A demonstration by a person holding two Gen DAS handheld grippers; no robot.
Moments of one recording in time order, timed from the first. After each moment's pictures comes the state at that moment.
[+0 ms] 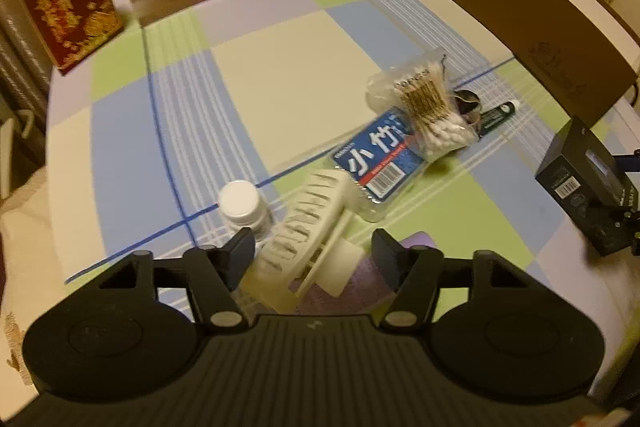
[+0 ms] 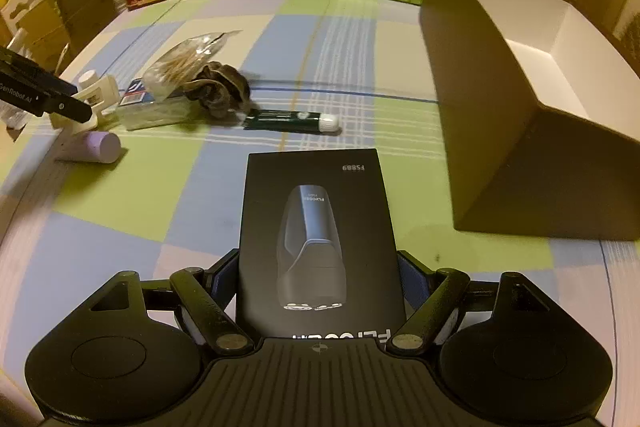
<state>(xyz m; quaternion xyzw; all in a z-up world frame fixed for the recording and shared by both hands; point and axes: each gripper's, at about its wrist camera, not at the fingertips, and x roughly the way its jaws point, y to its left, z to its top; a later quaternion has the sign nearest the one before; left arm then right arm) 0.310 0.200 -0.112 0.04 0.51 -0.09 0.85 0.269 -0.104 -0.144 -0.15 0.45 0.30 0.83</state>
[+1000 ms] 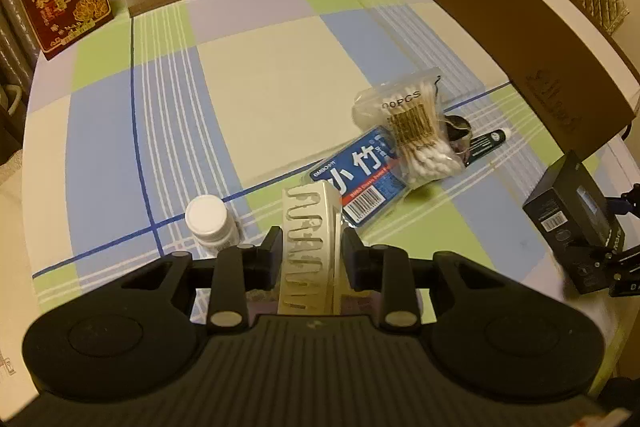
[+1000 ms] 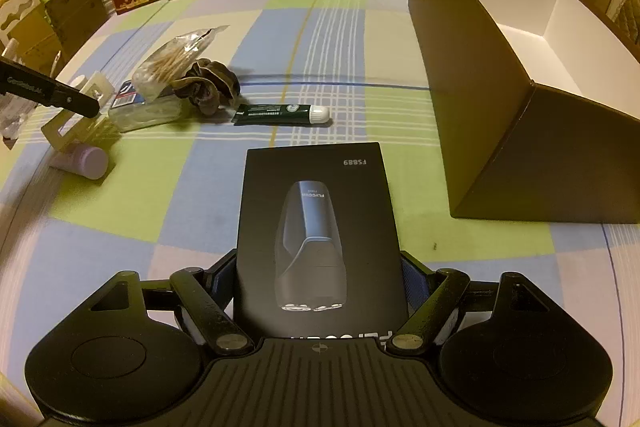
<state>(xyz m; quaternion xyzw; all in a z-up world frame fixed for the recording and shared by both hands) 0.319 0.192 -0.114 -0.01 0.51 -0.09 0.85 0.271 -0.106 -0.147 -0.14 0.46 0.30 0.83</state>
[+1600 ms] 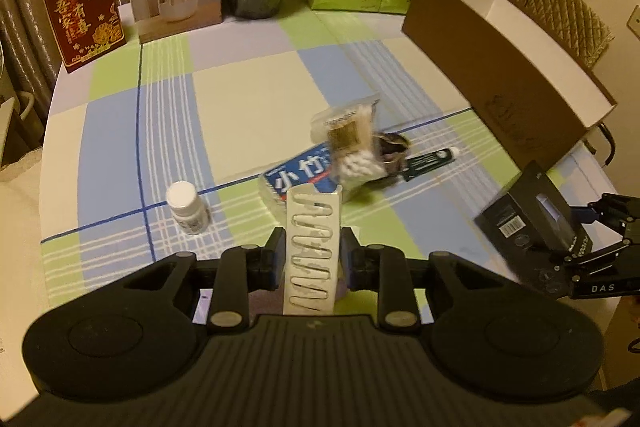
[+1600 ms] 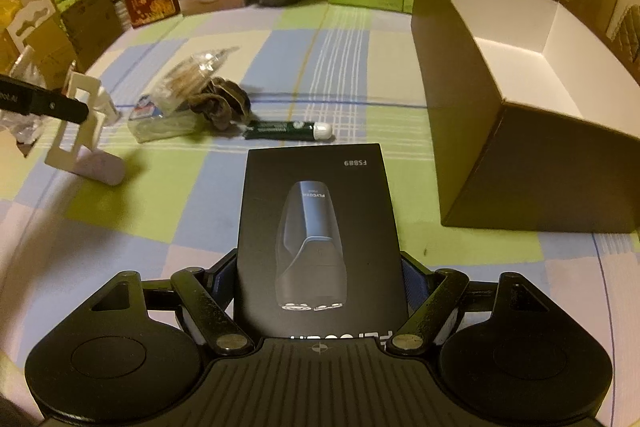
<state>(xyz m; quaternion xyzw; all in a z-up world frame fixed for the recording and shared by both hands) 0.269 0.157 -0.072 -0.03 0.47 -0.07 0.88 0.261 -0.121 -0.128 -0.13 0.43 0.32 0.83</state>
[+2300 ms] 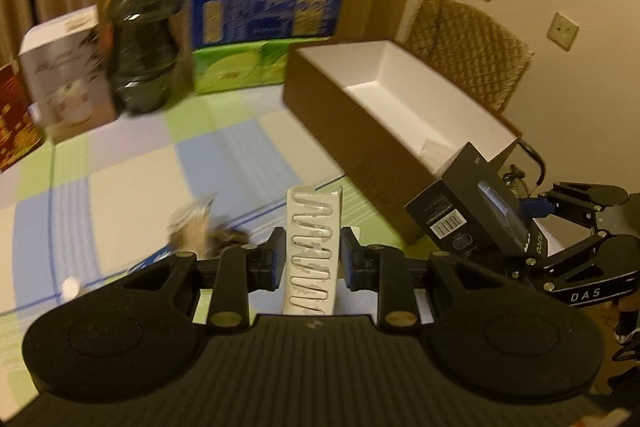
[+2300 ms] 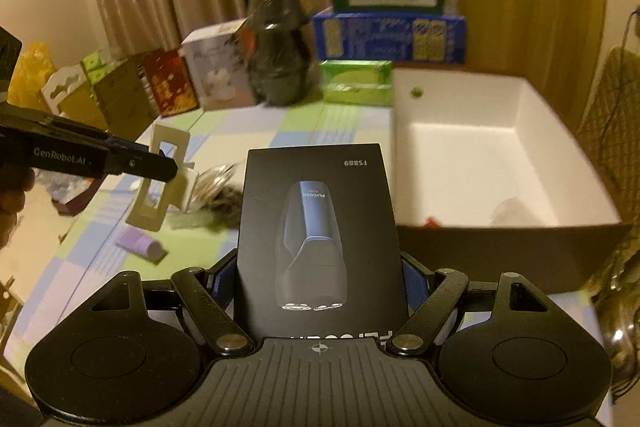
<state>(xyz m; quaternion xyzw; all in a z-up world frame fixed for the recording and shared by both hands) 0.277 0.038 -0.007 -0.02 0.39 -0.15 0.91 0.266 -0.188 -0.033 -0.07 0.35 0.36 0.86</state>
